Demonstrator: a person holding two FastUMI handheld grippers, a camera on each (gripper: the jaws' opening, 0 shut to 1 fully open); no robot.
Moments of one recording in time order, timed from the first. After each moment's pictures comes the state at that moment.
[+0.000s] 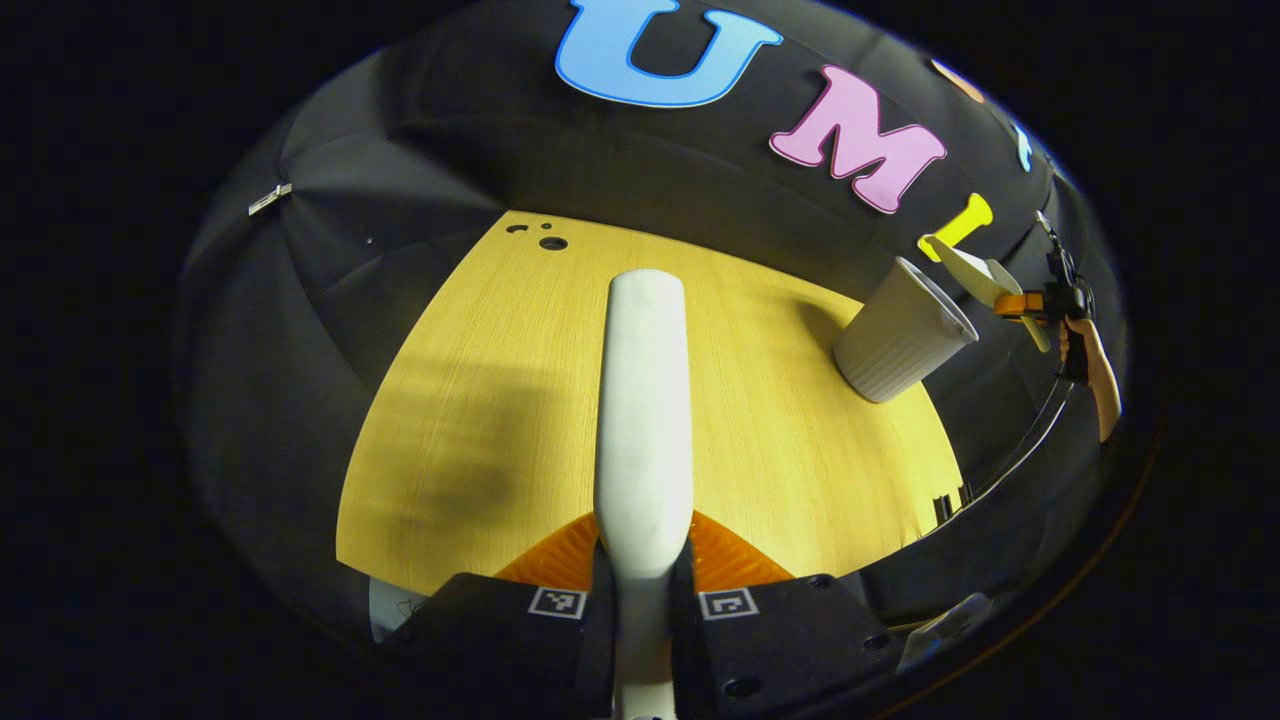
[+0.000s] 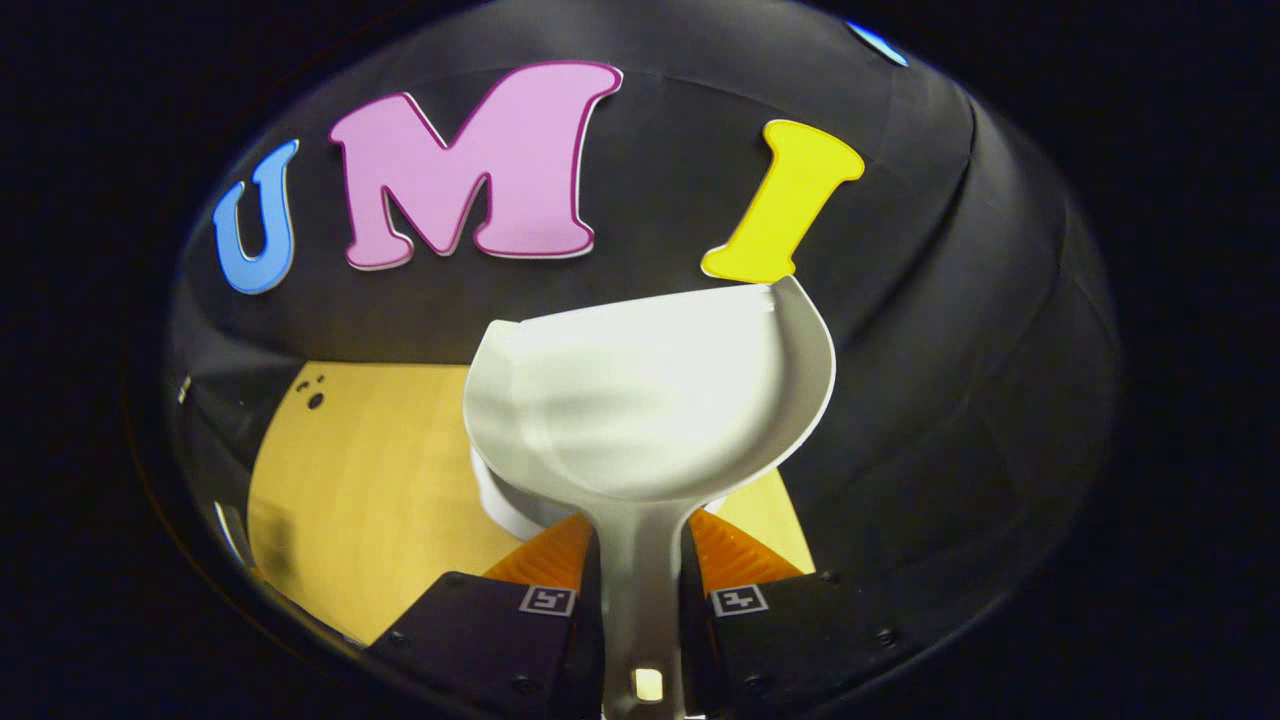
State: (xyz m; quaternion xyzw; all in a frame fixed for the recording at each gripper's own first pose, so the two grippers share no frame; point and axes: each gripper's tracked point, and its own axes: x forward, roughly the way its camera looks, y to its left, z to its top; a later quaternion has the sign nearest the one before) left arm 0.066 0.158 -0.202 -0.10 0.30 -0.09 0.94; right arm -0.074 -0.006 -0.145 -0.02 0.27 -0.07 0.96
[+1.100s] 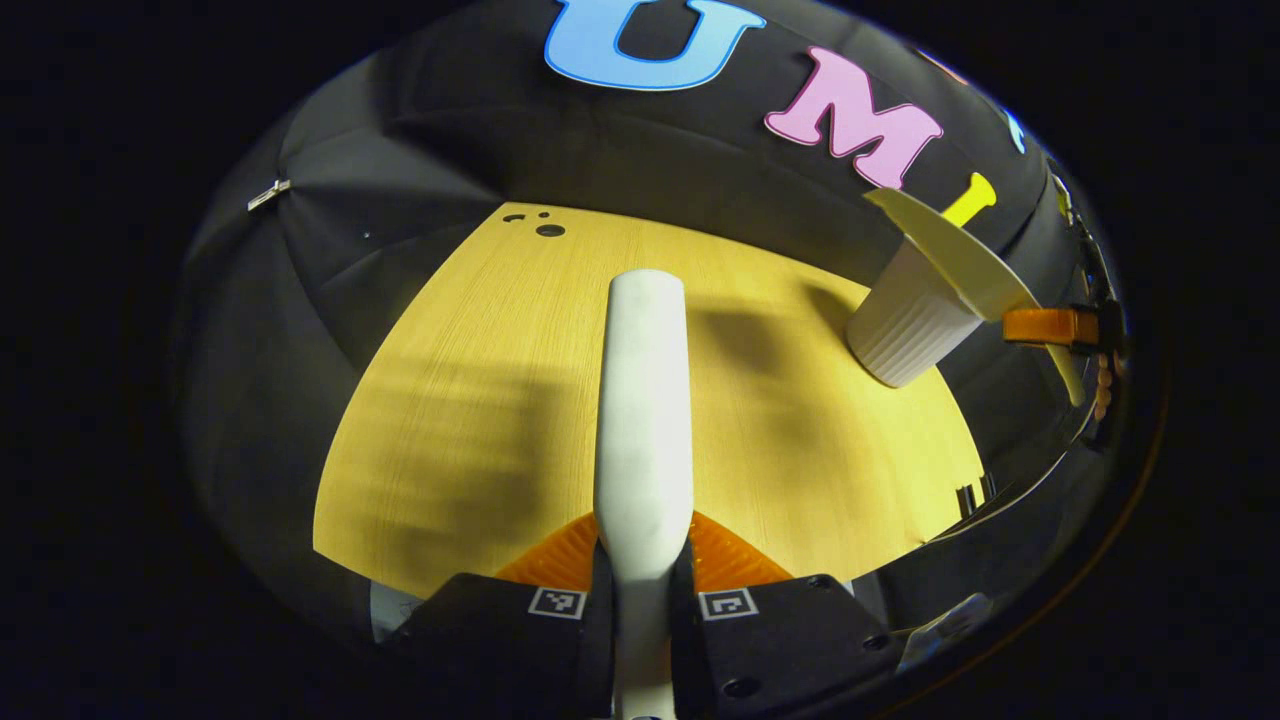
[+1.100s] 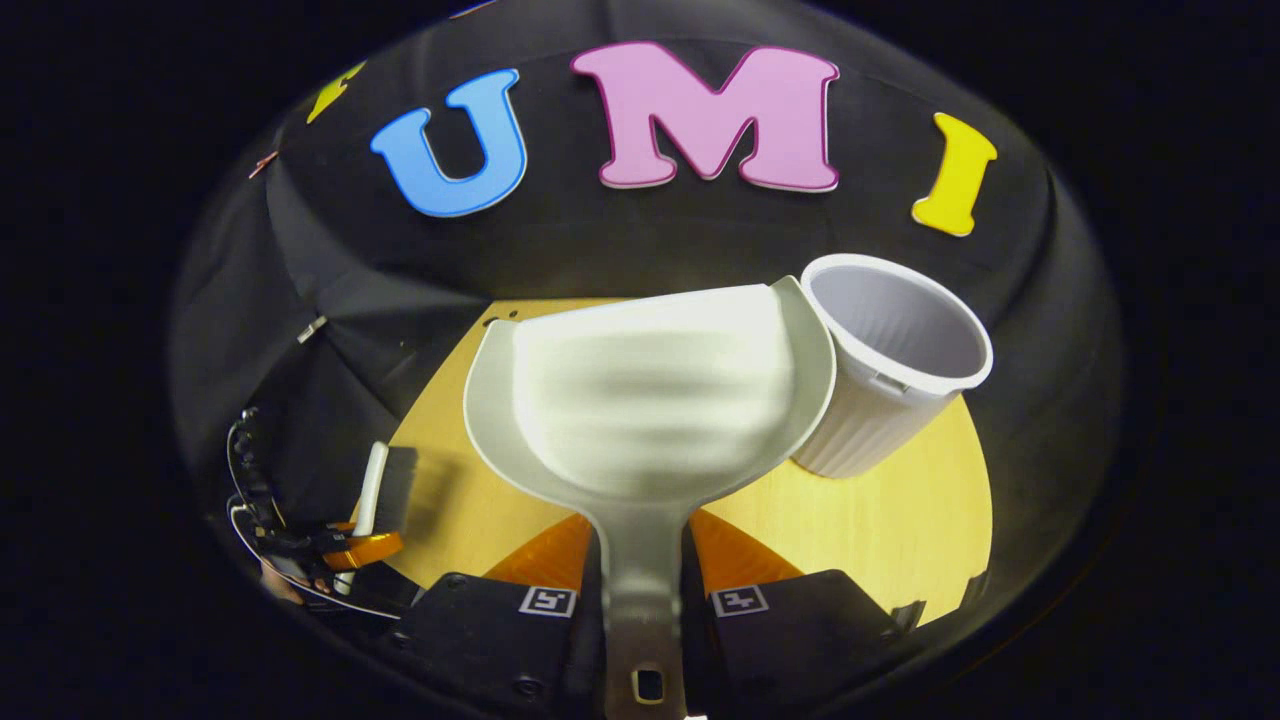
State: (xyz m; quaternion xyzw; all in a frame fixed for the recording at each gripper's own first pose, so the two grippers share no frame) left arm 0.075 0.144 -0.245 -0.07 0.31 -0.07 0.95; right arm -0.196 0.216 -0.267 0.00 0.33 0.13 0.94
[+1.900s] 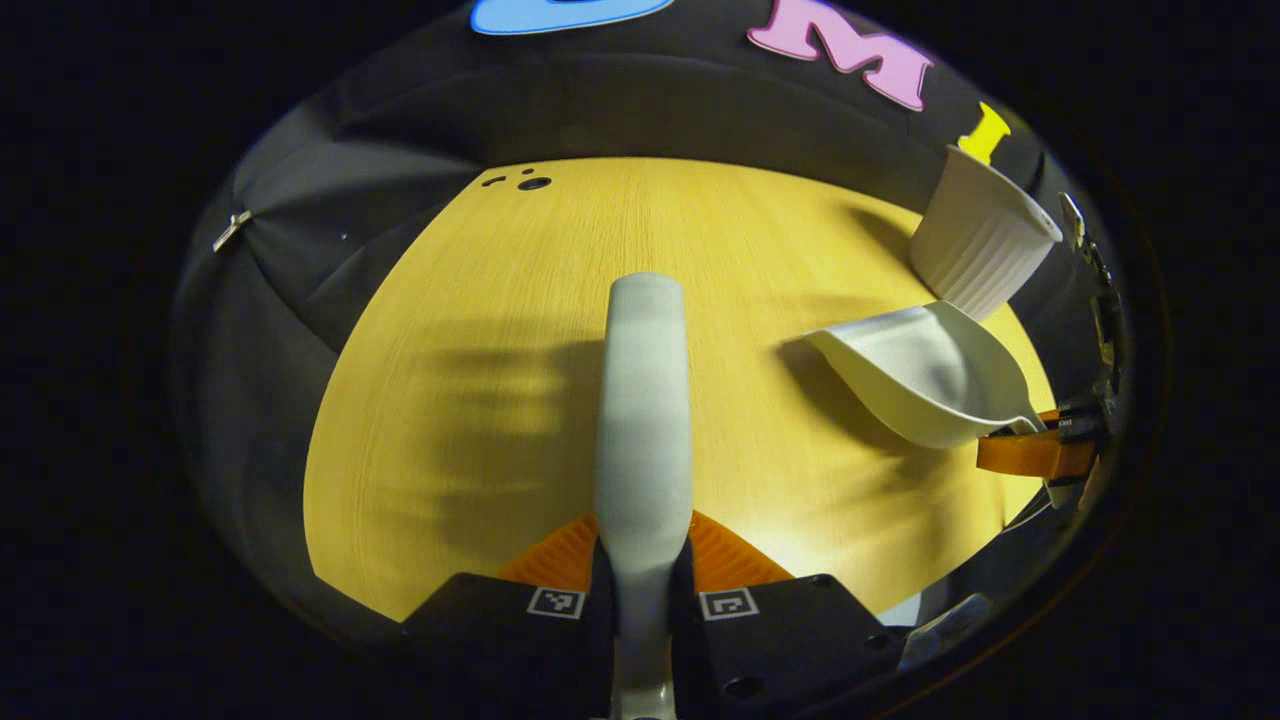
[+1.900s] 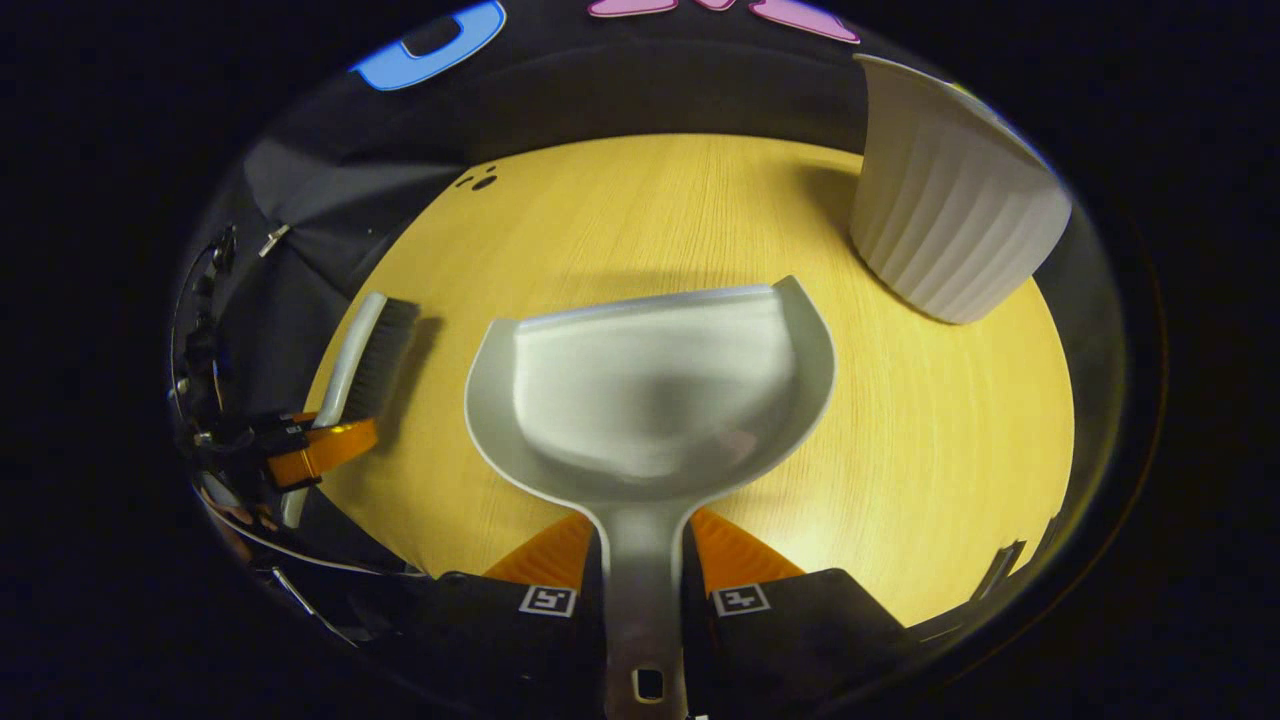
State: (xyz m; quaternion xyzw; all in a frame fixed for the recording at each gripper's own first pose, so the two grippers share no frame) left arm 0.141 0.133 -0.322 0.03 0.38 -0.01 0.92; right arm -0.214 0.229 -0.482 0.00 0.47 0.13 0.87
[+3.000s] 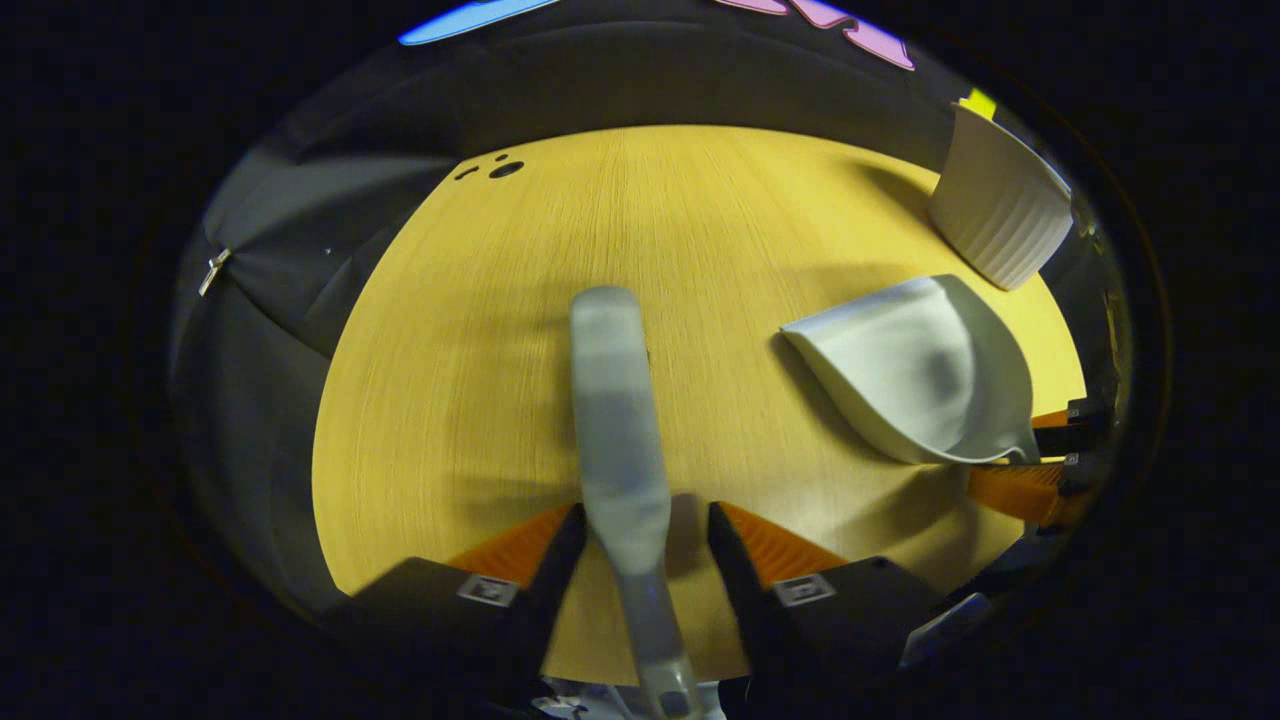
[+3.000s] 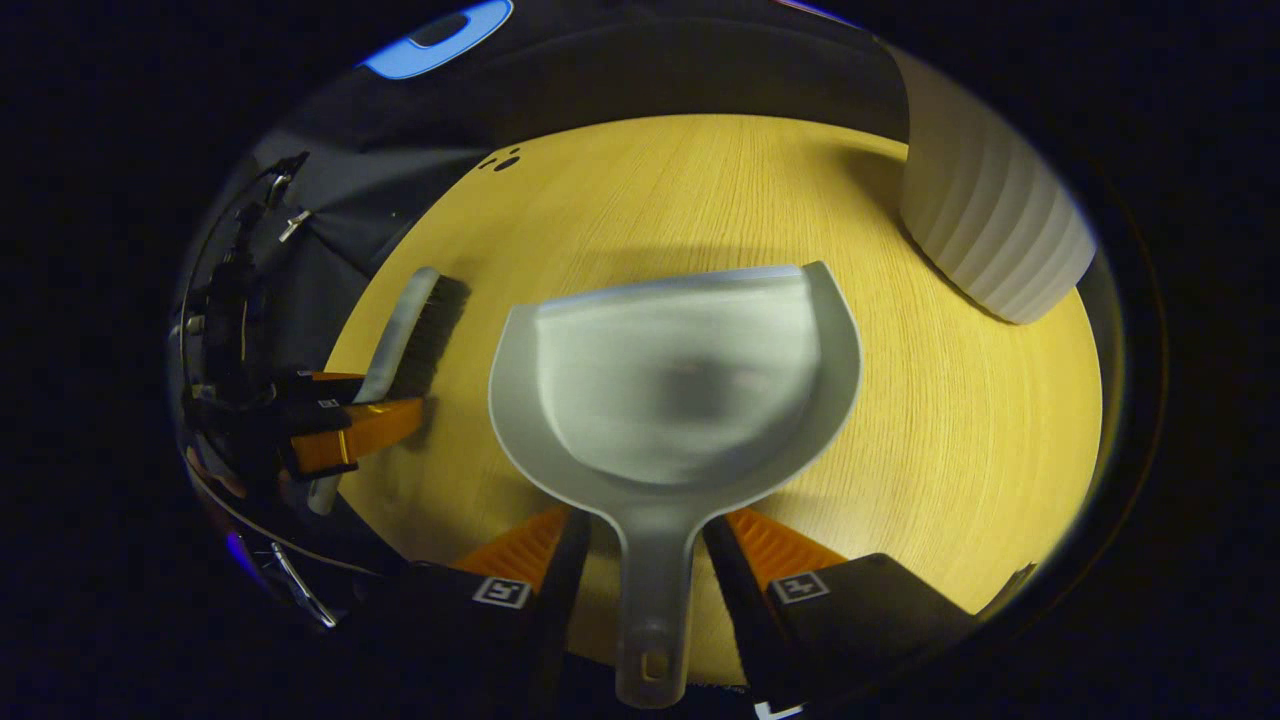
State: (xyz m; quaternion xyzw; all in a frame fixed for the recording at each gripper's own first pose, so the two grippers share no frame) left arm 0.143 0.096 -0.314 0.05 0.41 0.00 0.91; right arm -0.202 0.236 -0.489 0.02 0.47 0.18 0.86
